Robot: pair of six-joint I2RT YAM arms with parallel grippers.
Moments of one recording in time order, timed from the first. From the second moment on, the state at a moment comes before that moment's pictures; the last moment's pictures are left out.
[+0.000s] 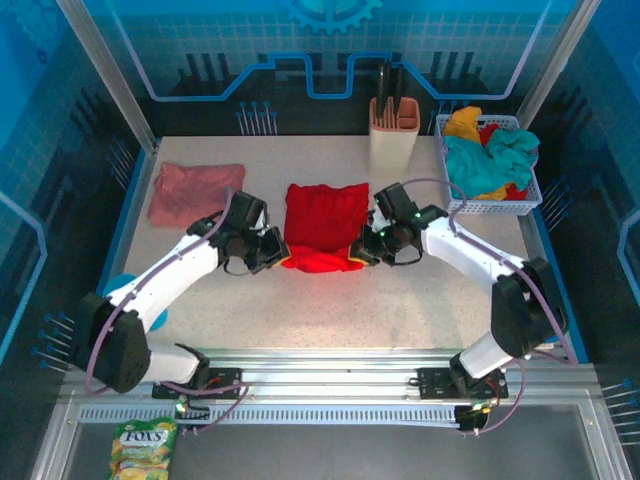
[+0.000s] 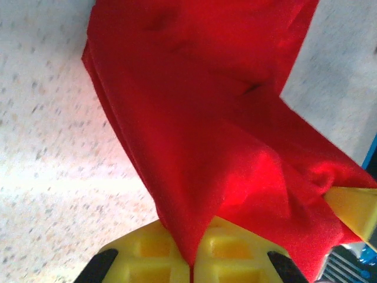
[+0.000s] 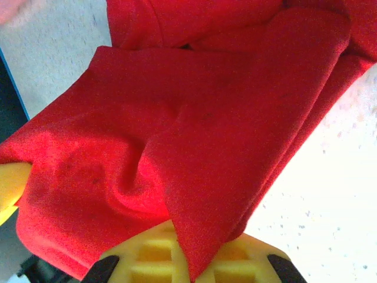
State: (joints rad) left arm -0.38 1.37 1.02 -0.69 0.37 -0.91; right arm 0.47 1.57 1.13 -0.68 -0.52 0.79
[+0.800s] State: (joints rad) left arm -0.33 1.46 1.05 -0.68 0.46 -0.83; right arm 0.45 1.64 1.18 -0.73 -0.57 0.74
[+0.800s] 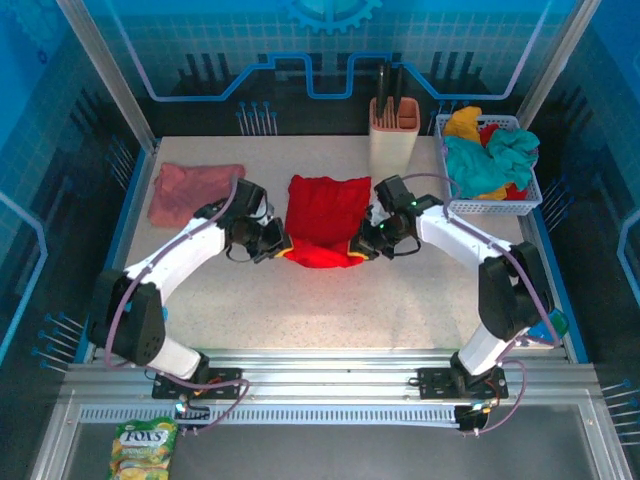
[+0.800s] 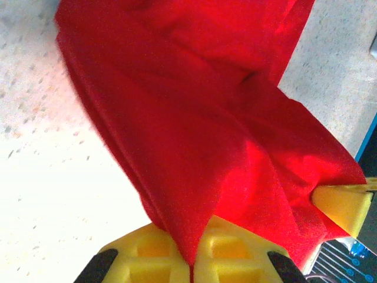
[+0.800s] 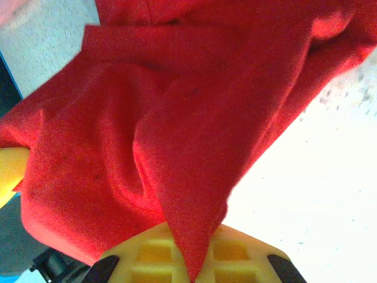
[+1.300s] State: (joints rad) left arm -0.55 0.95 0.65 -0.72 0.41 -1.05; right arm 0.70 1.28 0.77 -0.68 -0.46 0.94
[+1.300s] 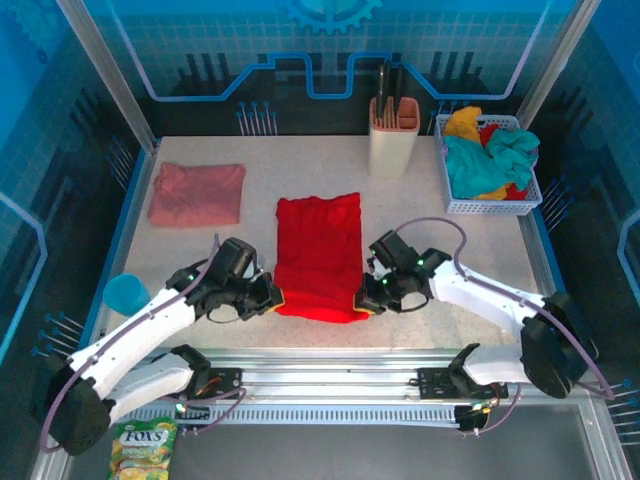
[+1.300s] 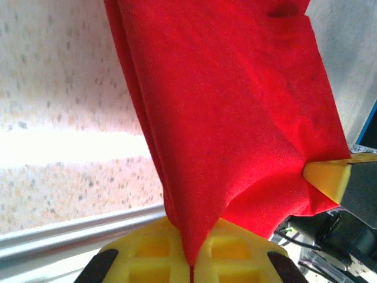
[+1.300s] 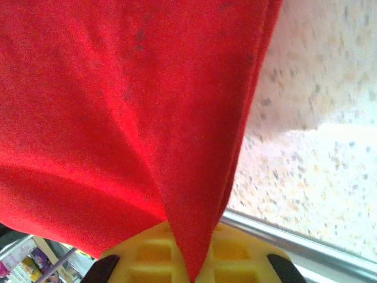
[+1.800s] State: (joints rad) left arm -0.48 1.07 0.85 -0.80 0.37 -1.08; right arm 0.59 1.36 1.01 -0.77 -0.49 0.89
